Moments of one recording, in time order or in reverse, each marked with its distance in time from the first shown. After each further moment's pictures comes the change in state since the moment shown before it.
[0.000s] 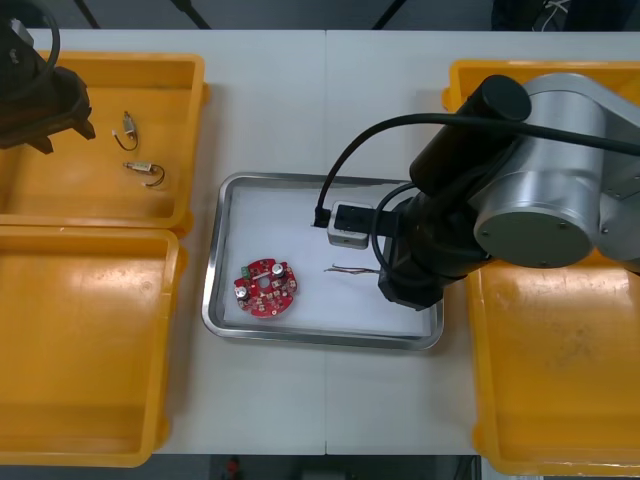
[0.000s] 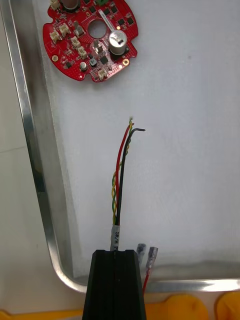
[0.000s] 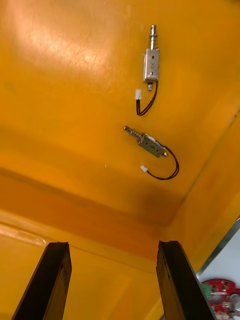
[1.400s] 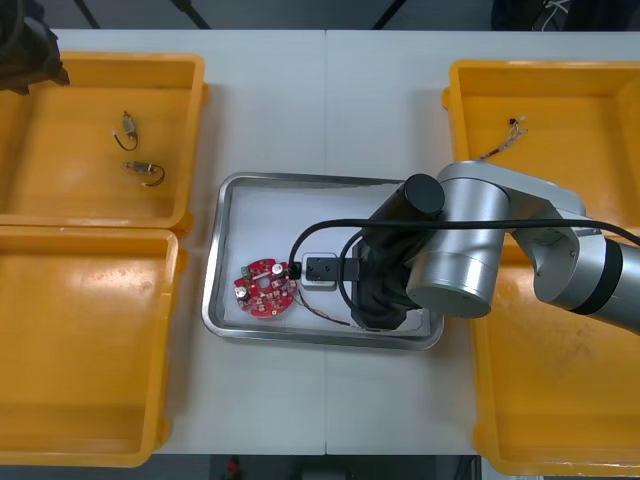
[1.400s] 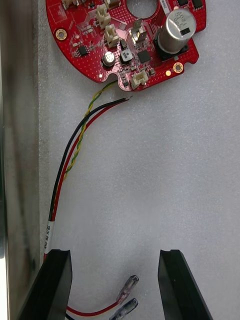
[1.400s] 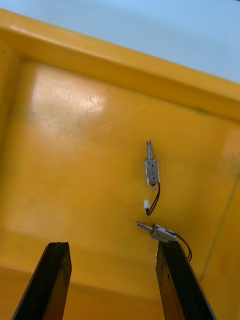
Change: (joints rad) right arm -0.010 0.054 0.255 0.157 0.186 -0.244 0.100; left arm -0.089 -0.021 0.000 0.276 -0.089 -0.261 -0.295
